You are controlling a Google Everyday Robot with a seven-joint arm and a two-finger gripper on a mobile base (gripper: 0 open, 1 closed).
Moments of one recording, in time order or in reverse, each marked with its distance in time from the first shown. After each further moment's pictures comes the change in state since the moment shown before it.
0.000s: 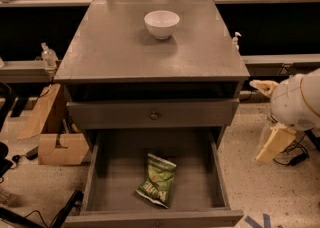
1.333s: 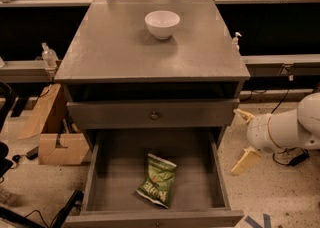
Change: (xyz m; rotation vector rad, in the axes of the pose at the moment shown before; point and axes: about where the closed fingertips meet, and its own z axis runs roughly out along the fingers) arm 0.058 0.000 0.145 0.016 -0.125 0.065
